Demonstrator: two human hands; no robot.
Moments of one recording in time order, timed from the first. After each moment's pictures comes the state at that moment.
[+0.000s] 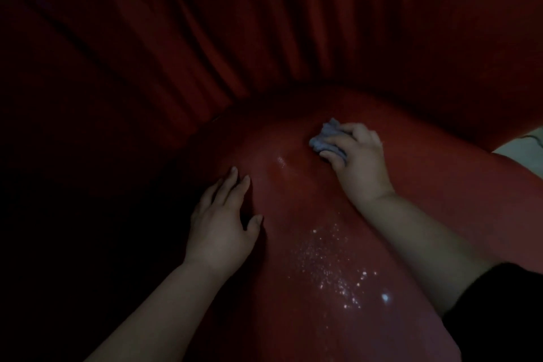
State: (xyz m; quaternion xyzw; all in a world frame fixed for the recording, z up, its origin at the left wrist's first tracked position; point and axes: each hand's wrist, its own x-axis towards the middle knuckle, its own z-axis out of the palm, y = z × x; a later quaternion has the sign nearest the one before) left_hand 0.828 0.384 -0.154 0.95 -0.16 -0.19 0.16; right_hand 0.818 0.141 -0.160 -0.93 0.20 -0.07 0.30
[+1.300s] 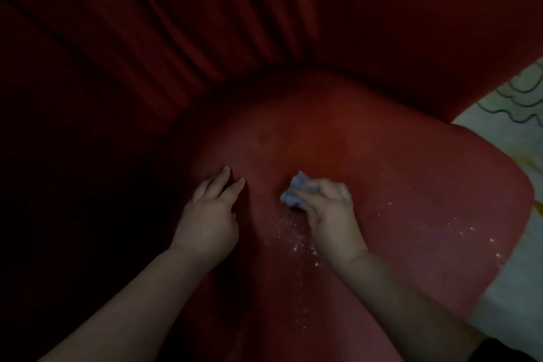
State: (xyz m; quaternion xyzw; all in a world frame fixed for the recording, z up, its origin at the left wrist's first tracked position) left_hand 0.801 0.380 -0.135 0.94 -0.22 -0.25 0.11; right_hand 0.704 0.195 -0.156 -0.91 0.19 -0.04 0.36
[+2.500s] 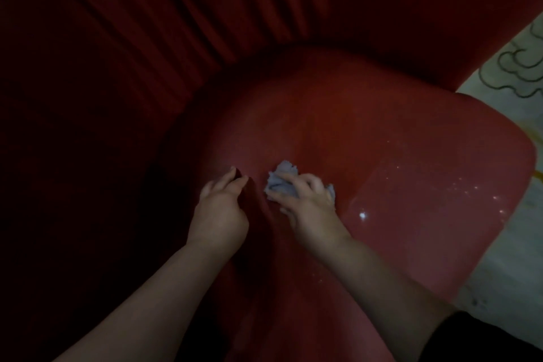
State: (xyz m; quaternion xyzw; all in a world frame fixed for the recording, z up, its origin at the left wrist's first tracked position) left_hand 0.766 0.408 -0.119 0.94 -0.16 -0.24 0.17; right_hand 0.683 0.255 -0.151 -0.94 0.10 0.07 0.33
